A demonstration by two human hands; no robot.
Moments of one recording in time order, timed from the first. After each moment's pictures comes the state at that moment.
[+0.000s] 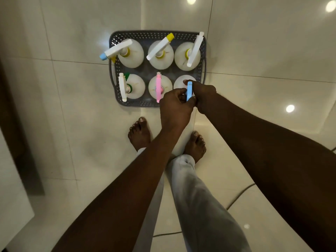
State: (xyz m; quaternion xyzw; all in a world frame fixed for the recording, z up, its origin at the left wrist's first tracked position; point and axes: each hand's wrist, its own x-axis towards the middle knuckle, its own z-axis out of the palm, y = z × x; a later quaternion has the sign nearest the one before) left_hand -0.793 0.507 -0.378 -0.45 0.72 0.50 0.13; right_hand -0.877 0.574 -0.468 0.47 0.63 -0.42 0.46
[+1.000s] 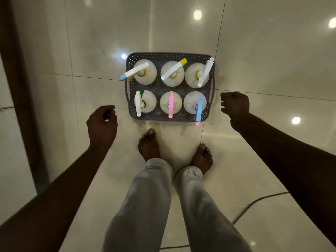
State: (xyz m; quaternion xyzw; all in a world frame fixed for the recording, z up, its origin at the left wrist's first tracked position) left_hand -0.685 0.301 -0.379 -0.50 0.78 0.35 0.11; right_hand -0.904 0.630 -0.450 0.35 0.77 -0.41 0.35
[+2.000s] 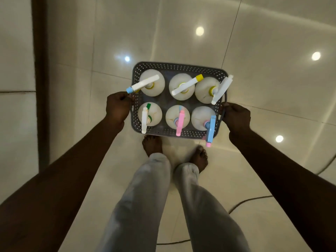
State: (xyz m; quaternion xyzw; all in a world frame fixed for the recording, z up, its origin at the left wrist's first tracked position) left_hand -0.723 0.269 -0.325 -0.61 0.58 0.53 0.10; right_hand -0.876 0.582 -0.314 0.31 0.80 -0.41 0.31
